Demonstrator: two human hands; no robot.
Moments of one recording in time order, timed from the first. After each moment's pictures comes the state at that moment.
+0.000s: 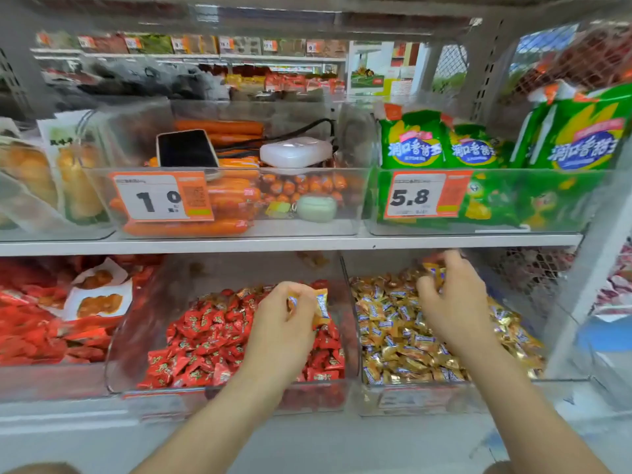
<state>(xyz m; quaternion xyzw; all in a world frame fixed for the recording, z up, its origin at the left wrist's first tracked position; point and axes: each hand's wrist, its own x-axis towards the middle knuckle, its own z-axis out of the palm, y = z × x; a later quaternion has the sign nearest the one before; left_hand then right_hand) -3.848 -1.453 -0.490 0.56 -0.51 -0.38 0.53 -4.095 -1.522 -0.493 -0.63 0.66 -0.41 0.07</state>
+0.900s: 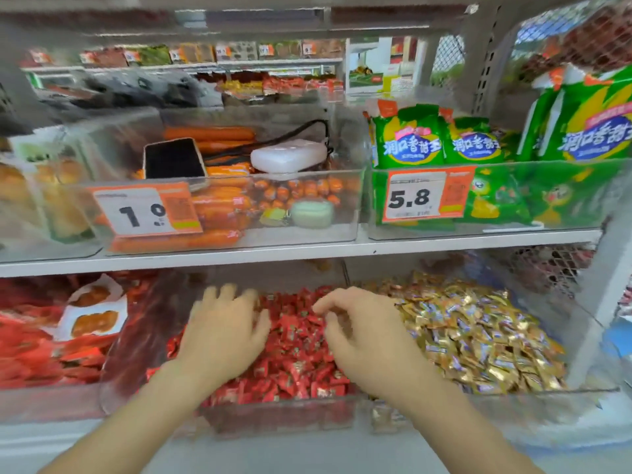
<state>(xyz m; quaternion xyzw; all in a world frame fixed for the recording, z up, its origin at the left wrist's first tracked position) -3.762 -1.495 -0.504 0.71 -0.69 0.10 0.10 -3.990 -1.481 -0.480 -0.79 0.49 -0.34 0.17</state>
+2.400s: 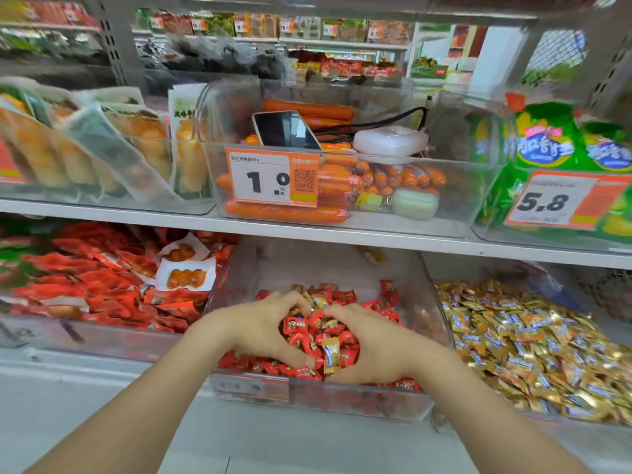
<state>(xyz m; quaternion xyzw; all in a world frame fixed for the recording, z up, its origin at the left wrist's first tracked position) -3.669 -1.488 -0.509 0.62 -0.72 -0.32 0.00 -3.911 -1.527 -0.533 -0.89 0.38 0.00 0.25</state>
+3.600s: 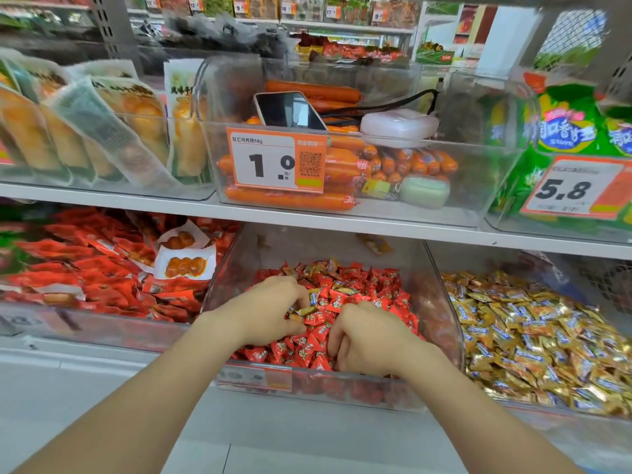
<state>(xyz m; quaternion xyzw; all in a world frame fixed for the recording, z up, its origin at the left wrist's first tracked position) -3.670 -1.502 -0.529 0.59 -0.79 -0.13 0.07 -3.886 -1.515 -0.523 -0.87 0.45 0.05 0.18</state>
